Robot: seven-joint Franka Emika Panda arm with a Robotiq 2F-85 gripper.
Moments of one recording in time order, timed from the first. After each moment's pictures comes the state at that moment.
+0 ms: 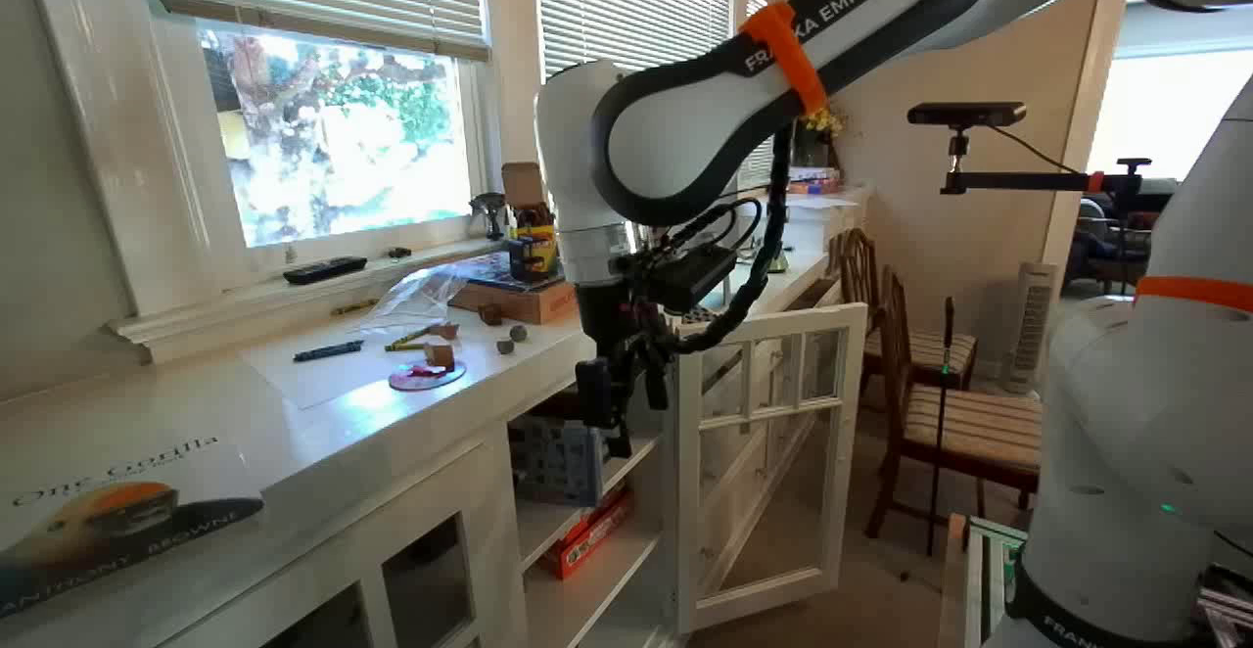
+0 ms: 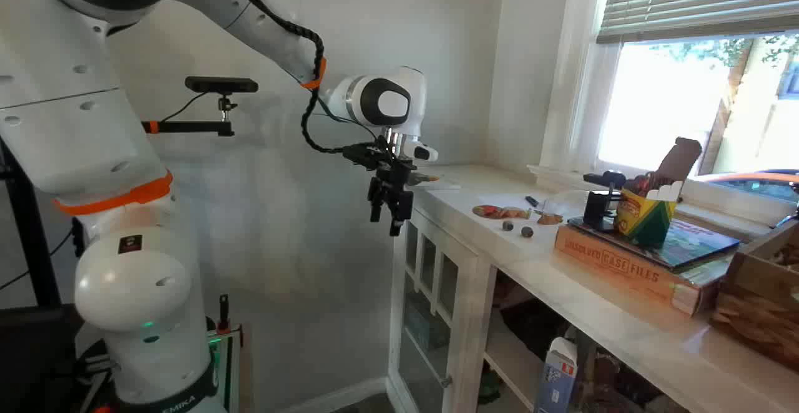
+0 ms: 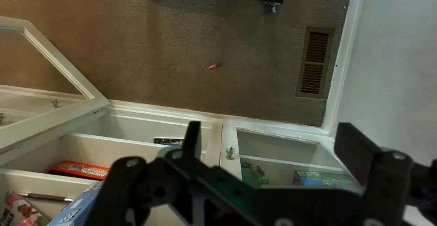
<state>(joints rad) 0.13 -0.27 0.21 -2.38 0.05 1.97 0.17</state>
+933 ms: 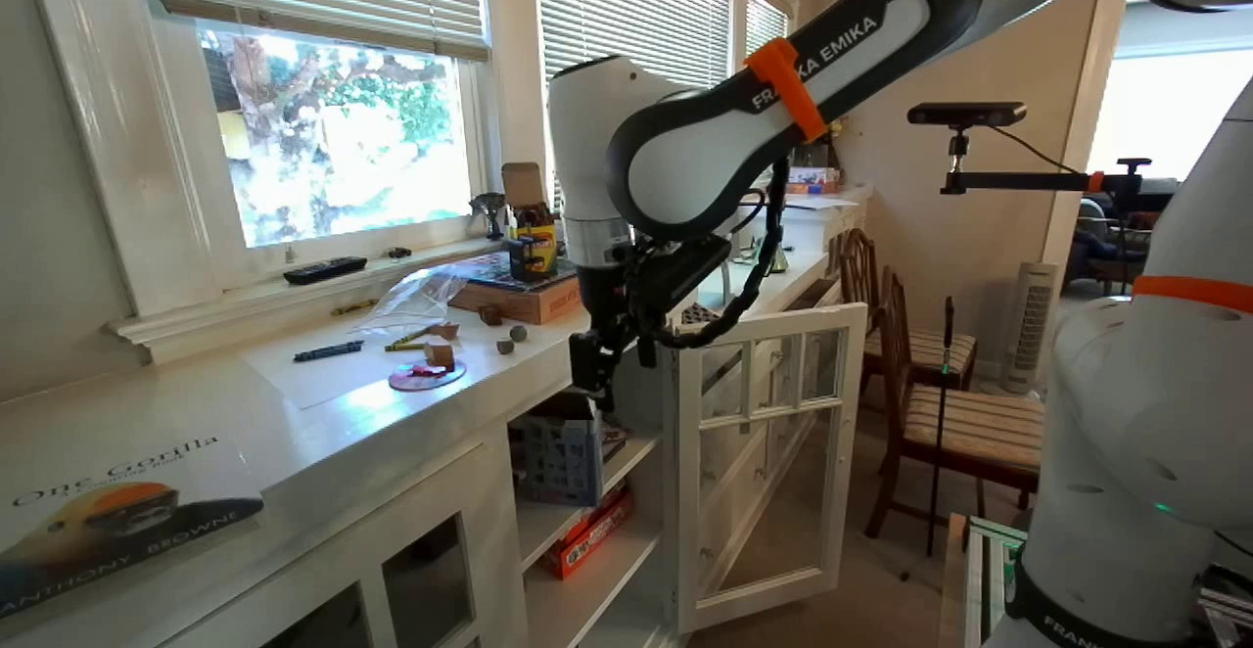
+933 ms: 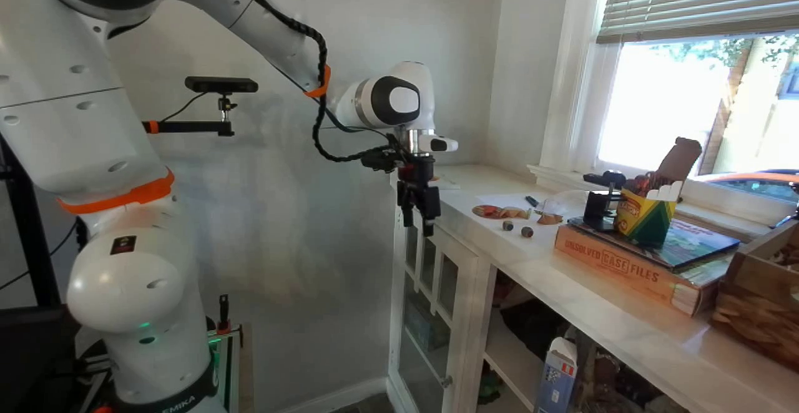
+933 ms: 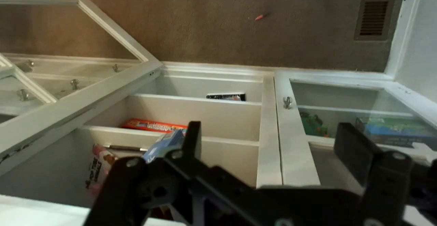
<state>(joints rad) 0.07 -0.27 0.20 -2.38 -0.16 2.12 0.32</state>
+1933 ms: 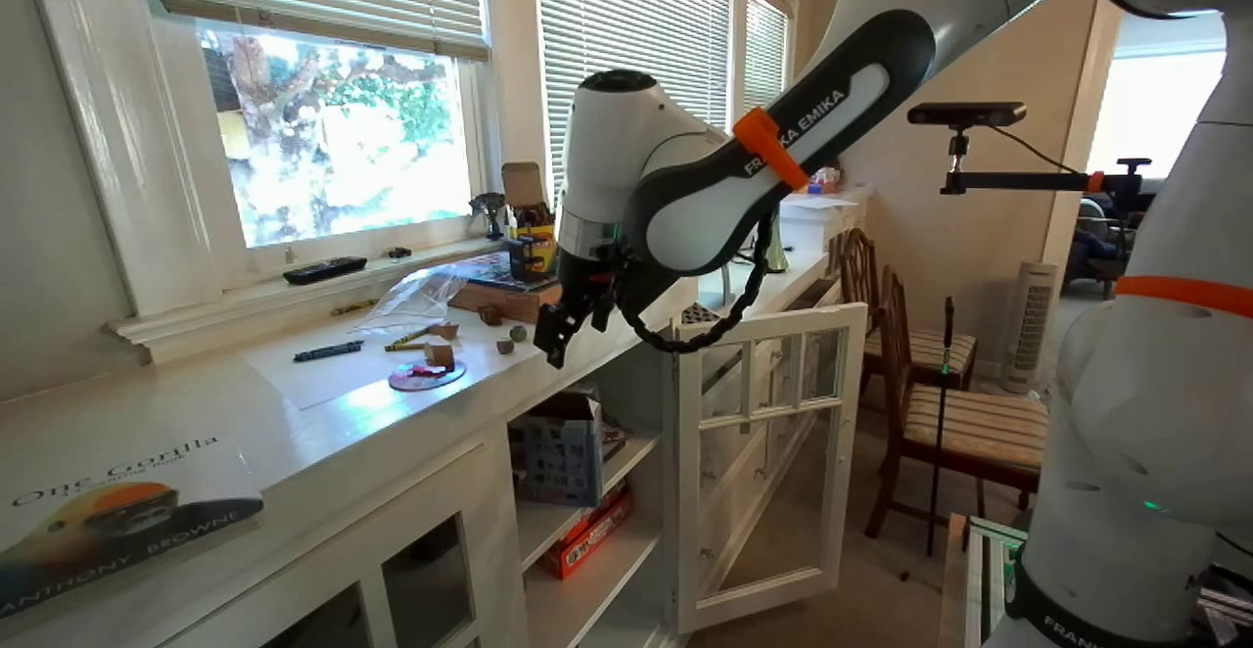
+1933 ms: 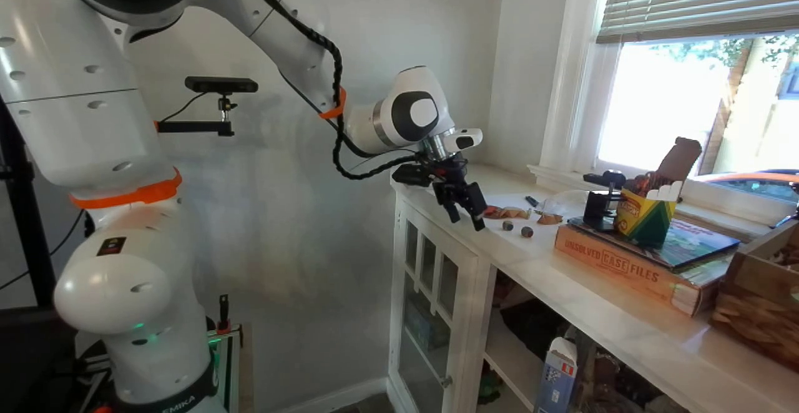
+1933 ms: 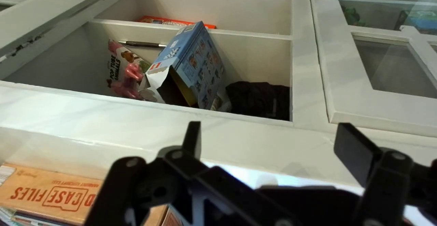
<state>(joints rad) -0.03 -0.20 0.19 -2.39 -0.40 2.53 0.41</state>
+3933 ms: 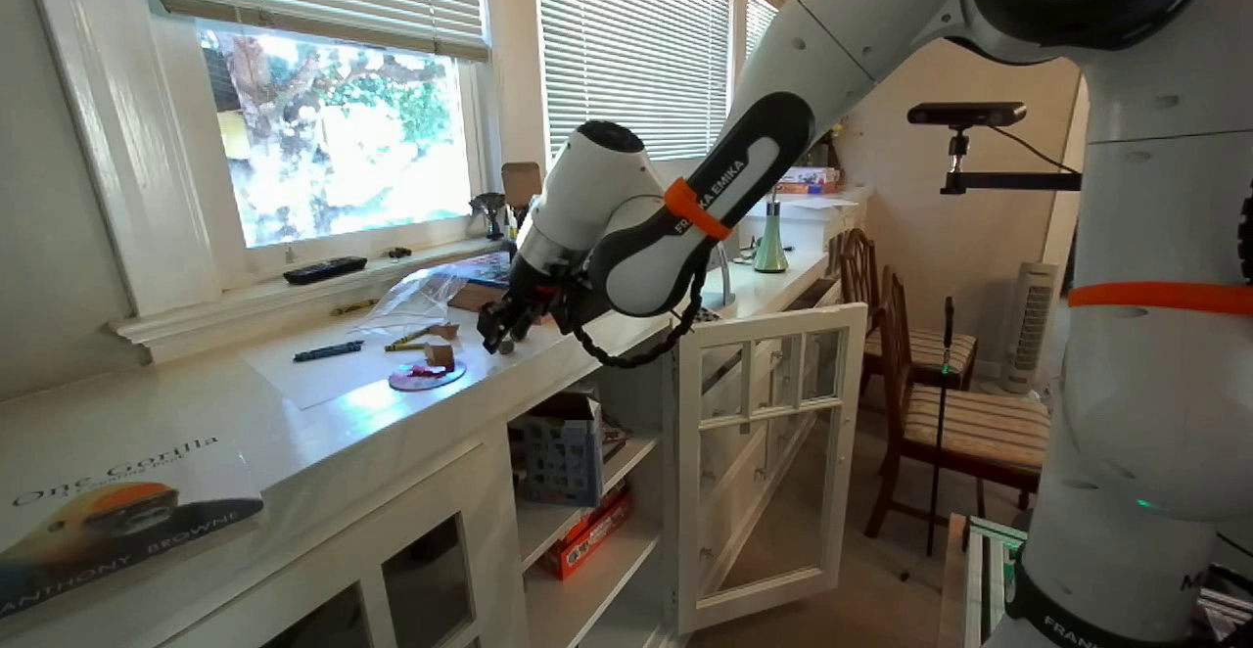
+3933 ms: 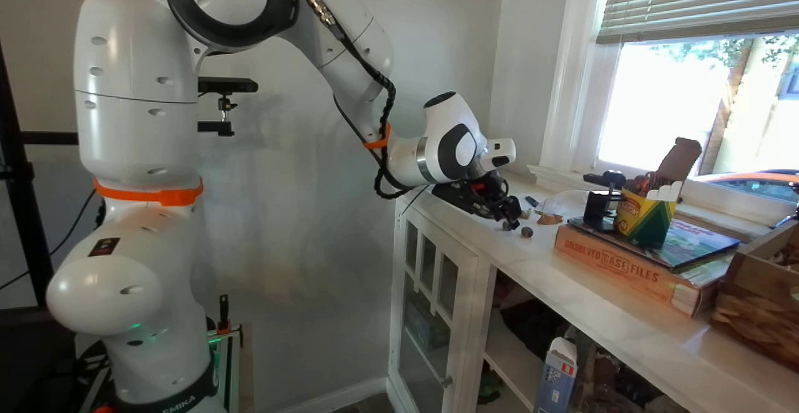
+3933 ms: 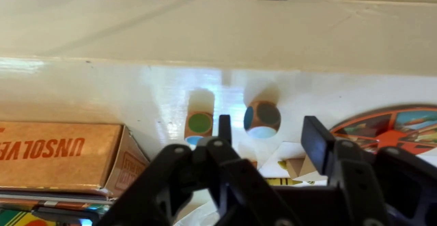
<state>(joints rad) -0.09 0.09 0.16 -2.23 -0.50 2.97 0.48</state>
